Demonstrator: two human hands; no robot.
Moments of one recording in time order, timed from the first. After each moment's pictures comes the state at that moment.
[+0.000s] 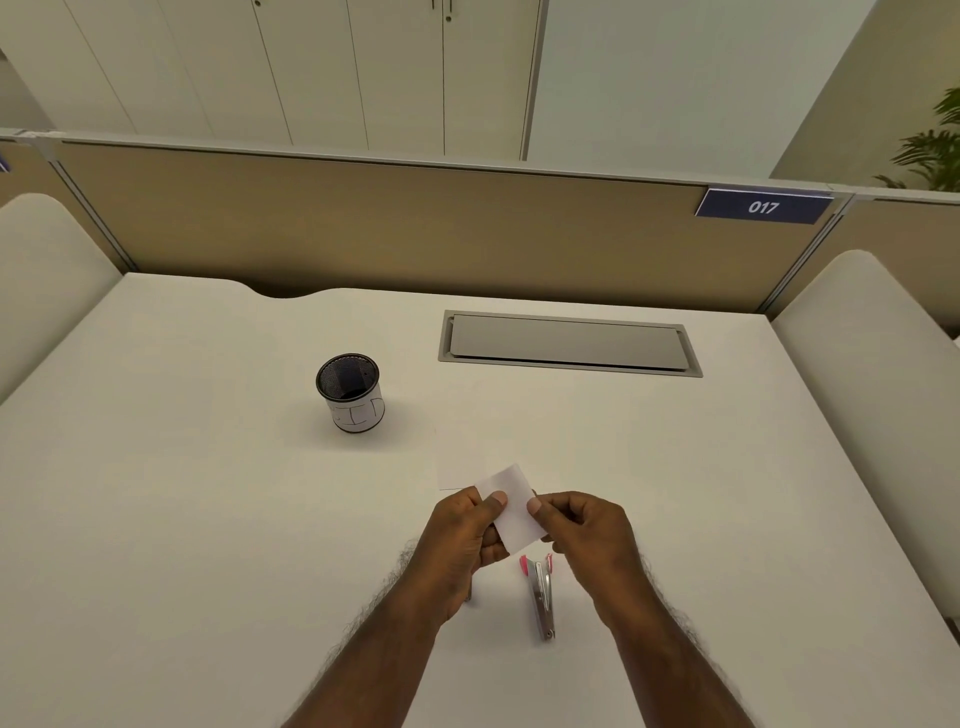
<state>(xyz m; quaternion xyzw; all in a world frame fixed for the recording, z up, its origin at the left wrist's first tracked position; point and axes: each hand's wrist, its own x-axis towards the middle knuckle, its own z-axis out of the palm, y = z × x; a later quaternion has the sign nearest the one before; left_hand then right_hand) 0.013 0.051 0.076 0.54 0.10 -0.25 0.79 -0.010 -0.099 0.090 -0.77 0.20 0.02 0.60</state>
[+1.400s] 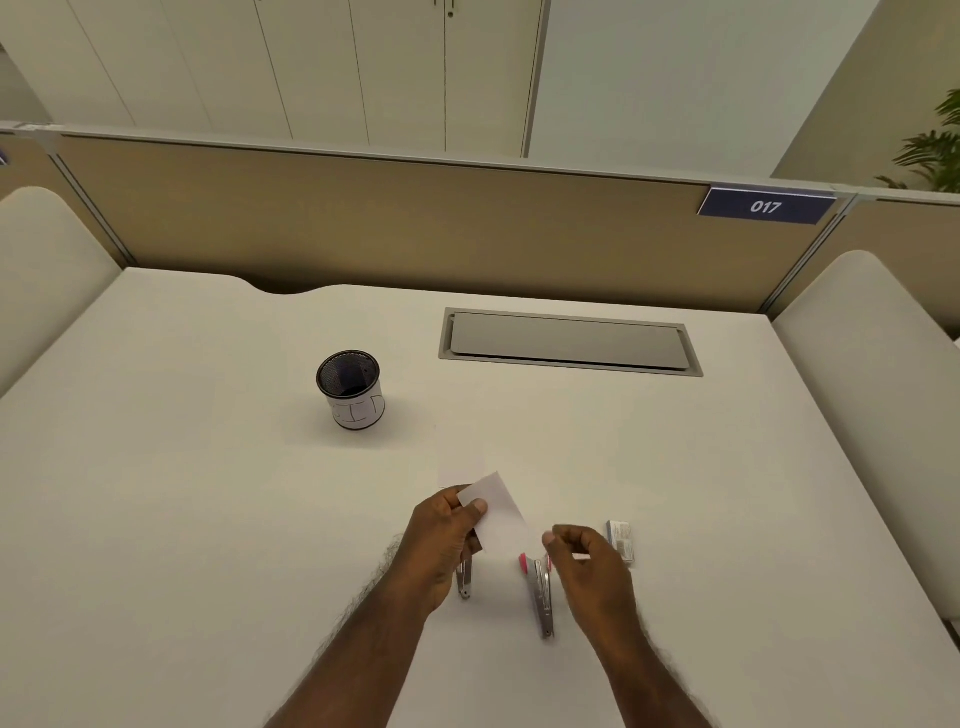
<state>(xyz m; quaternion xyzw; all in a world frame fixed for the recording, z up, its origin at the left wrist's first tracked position) 0.021 0.063 0.052 0.56 0.18 -0.21 0.78 -0.034 -0.107 0.026 -0.81 0.27 0.01 0.51</state>
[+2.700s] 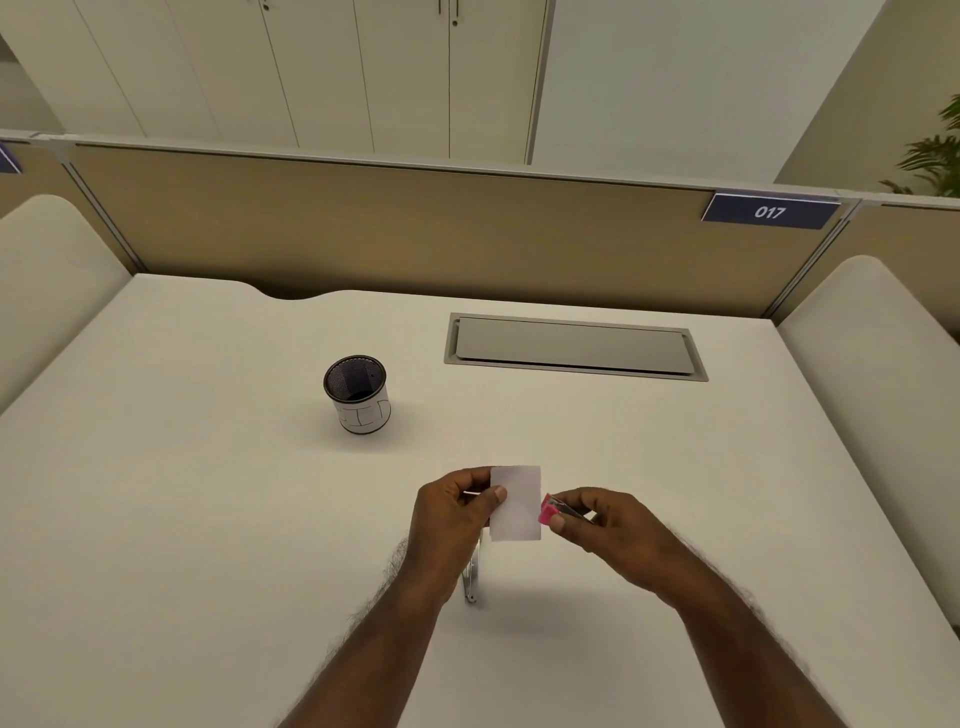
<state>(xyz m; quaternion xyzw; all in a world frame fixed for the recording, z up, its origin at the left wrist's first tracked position) 0.024 0.059 0.079 0.69 0.10 -0.08 0.71 -0.001 -0.138 0.110 -0.82 0.04 0.18 0.54</state>
